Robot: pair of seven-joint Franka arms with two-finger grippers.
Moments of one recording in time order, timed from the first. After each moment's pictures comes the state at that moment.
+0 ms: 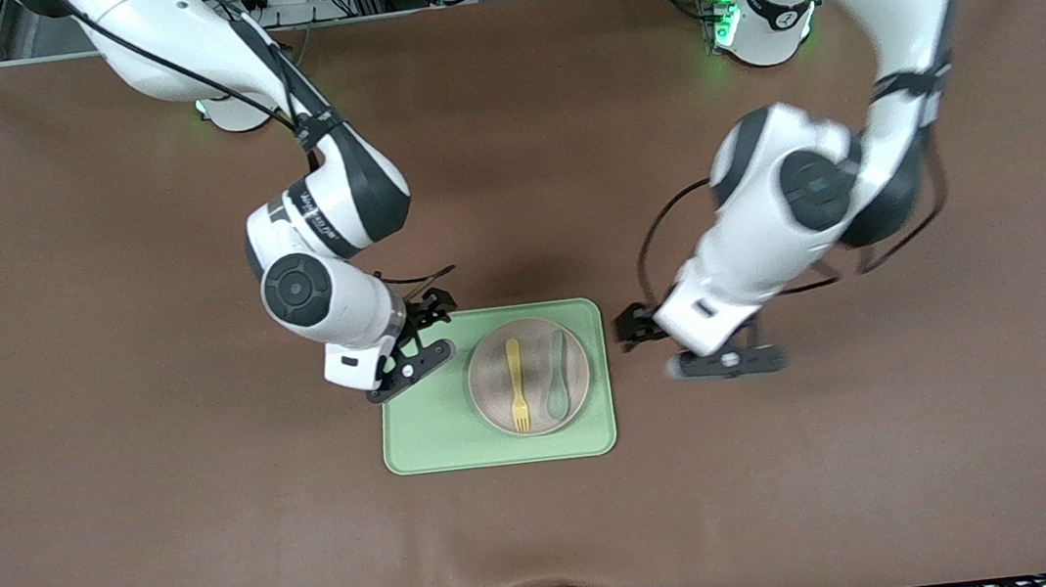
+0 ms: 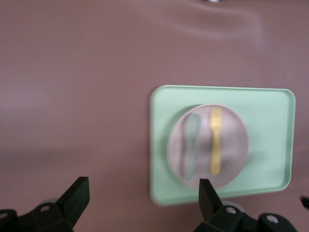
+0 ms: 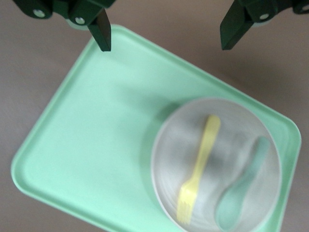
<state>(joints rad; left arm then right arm) -0.23 0.45 -0.22 -1.42 -0.08 2.03 -0.42 0.51 0.60 0.00 -1.53 0.21 2.11 -0.05</state>
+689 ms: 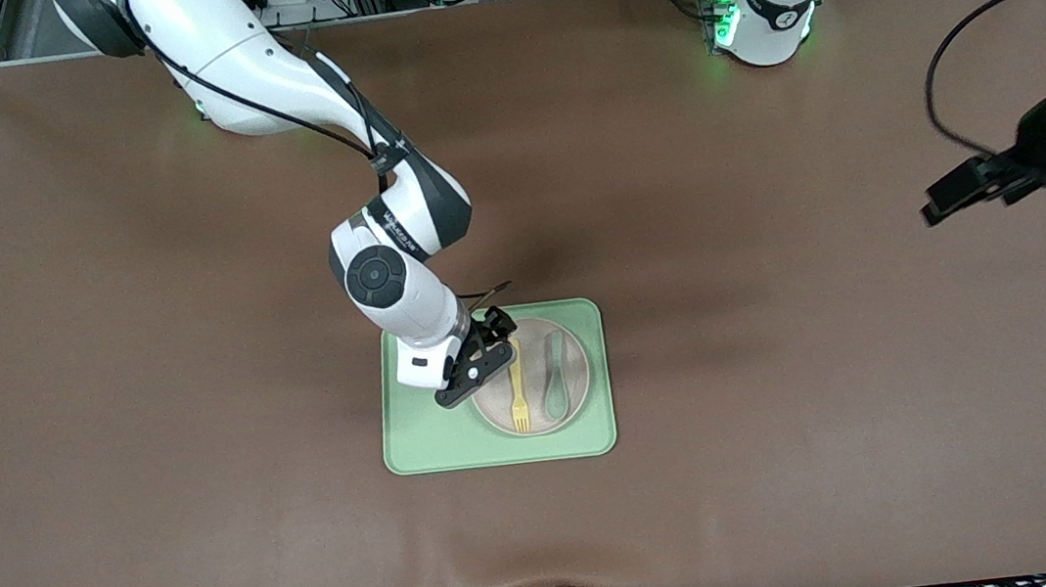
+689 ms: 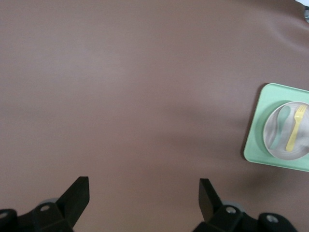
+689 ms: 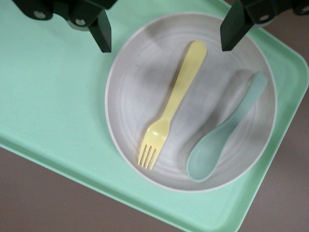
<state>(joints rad) 0.15 0.12 -0.22 -1.45 -0.06 1.59 -0.26 0.59 0.77 0.00 -1.46 0.21 2.40 -0.02</state>
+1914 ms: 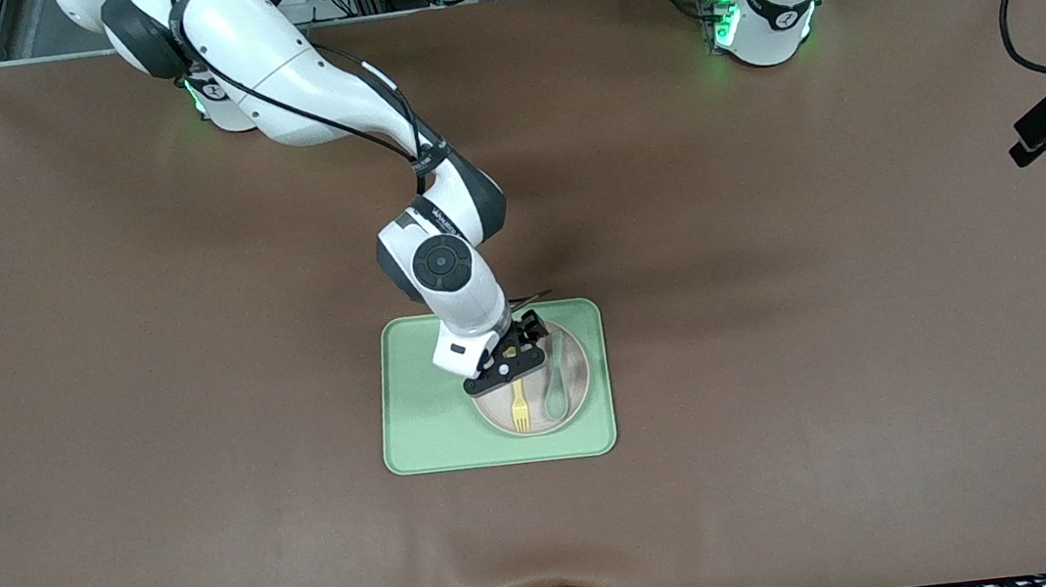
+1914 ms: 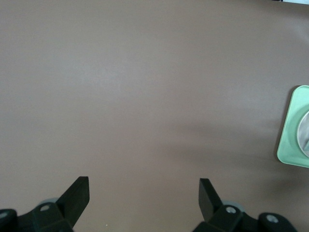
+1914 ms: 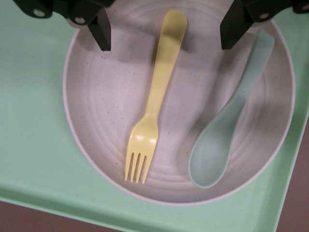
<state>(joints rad) 0.02 0.03 -0.01 -1.46 0.01 1.56 -0.15 0.67 0.88 -0.02 -1.36 0.07 2.40 0.32</state>
